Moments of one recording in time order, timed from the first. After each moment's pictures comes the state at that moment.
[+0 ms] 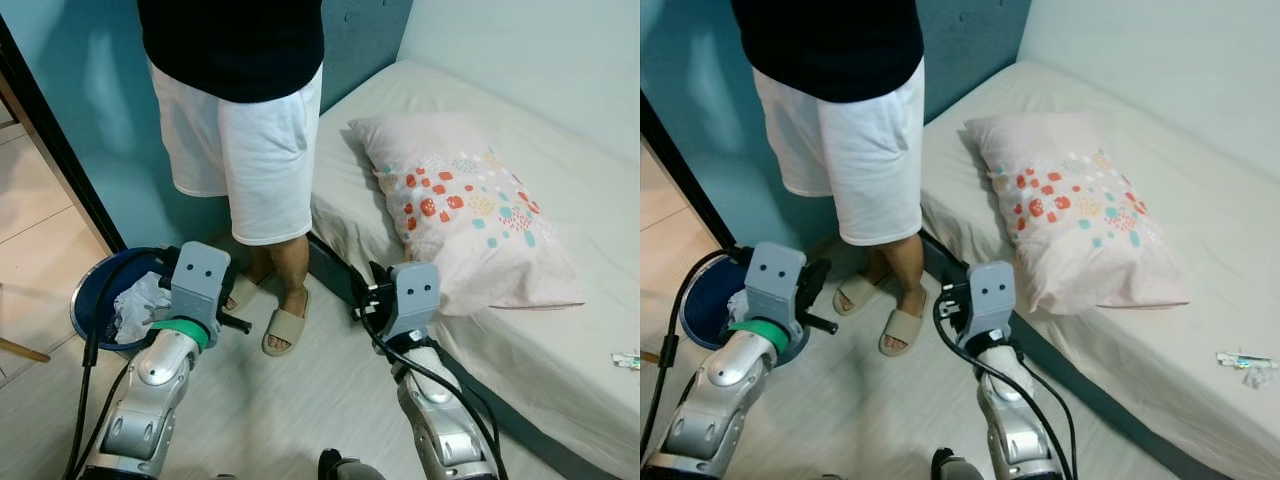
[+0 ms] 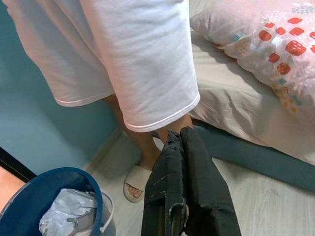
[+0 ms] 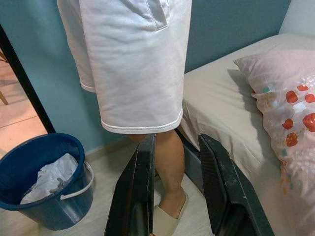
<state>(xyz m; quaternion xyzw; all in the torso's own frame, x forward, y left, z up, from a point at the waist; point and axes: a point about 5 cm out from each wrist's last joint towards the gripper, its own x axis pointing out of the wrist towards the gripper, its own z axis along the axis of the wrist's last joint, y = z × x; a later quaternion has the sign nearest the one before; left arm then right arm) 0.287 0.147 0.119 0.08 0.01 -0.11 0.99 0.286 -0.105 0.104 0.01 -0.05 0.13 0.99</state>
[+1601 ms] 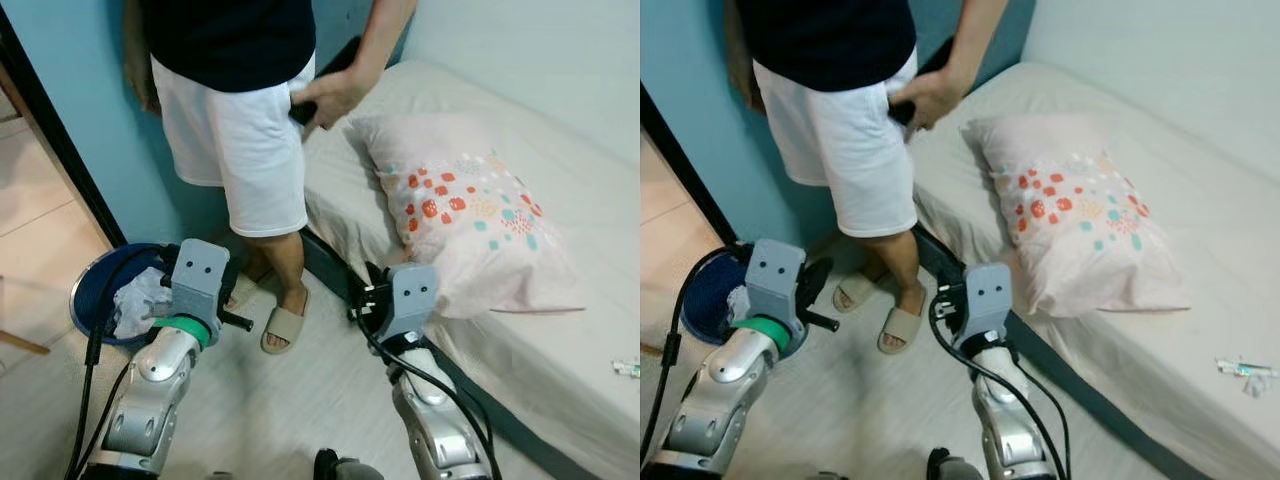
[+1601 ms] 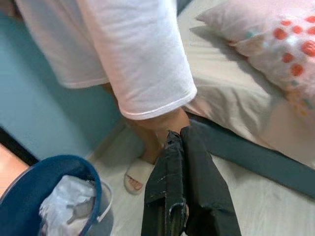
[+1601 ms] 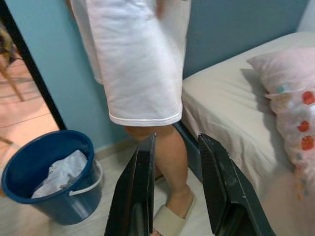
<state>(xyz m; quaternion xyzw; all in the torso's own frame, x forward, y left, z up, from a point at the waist) 0.288 0.147 0.119 0.07 0.02 -0.11 0.99 0.284 -0.100 0.103 0.01 -0.05 0.13 0.99</state>
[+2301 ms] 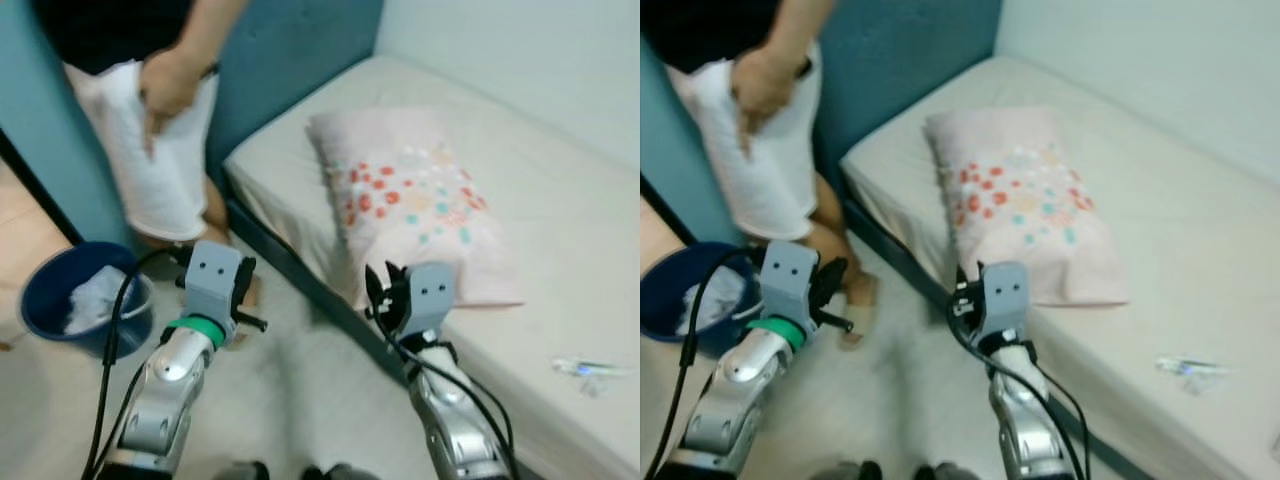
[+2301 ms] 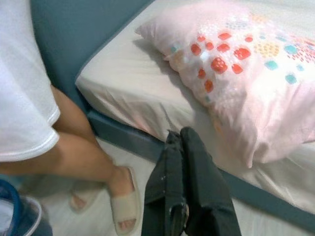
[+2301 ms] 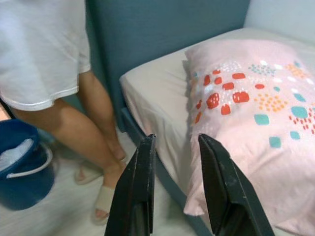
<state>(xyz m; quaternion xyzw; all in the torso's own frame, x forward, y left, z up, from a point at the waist) 0.288 0.145 0.118 0.07 0.02 -0.12 0.99 0.283 -0.102 0.101 0.01 -0.05 0.13 0.99</state>
